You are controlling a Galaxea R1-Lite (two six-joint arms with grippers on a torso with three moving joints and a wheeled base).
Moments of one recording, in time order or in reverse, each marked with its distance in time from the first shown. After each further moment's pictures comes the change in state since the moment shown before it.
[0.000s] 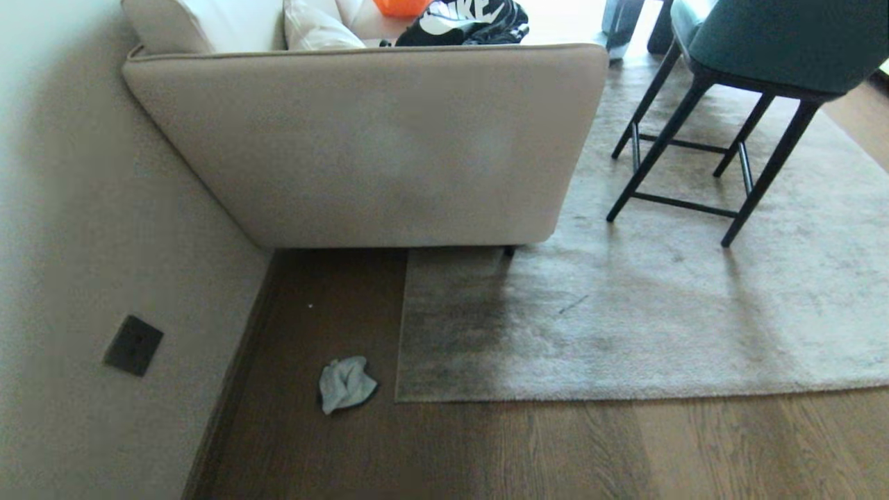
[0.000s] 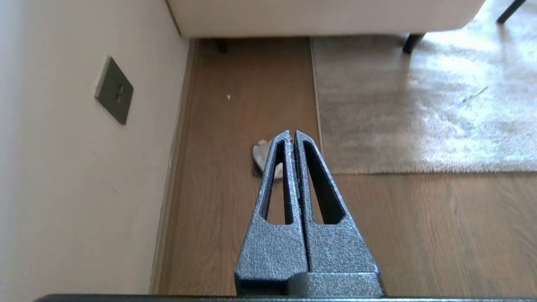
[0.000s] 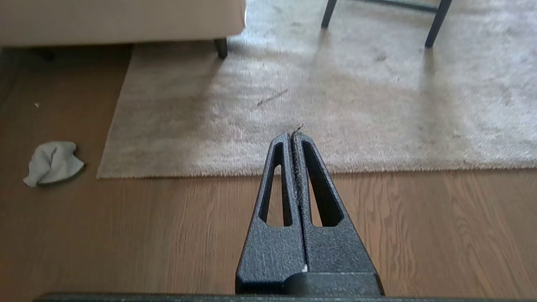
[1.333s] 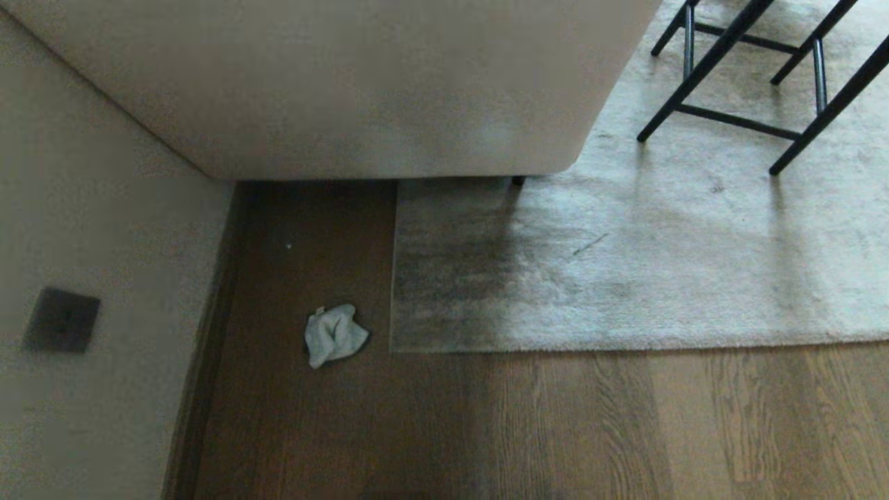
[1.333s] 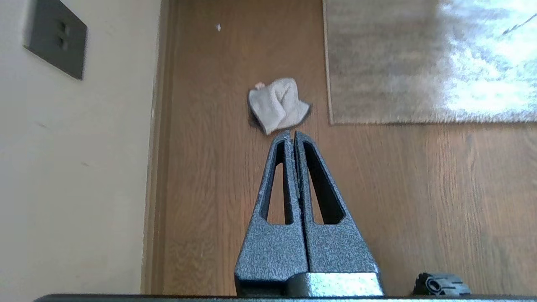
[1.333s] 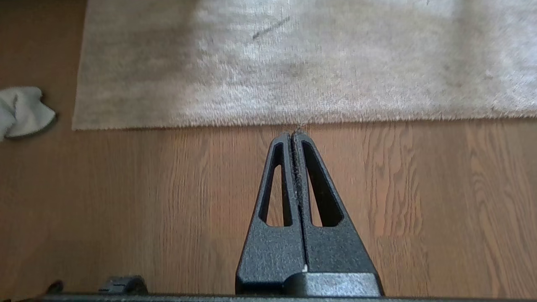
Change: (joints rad) left arm 0.000 0.000 0.000 0.000 0.001 -0.003; right arm 0.000 0.000 0.000 0.000 0.000 0.000
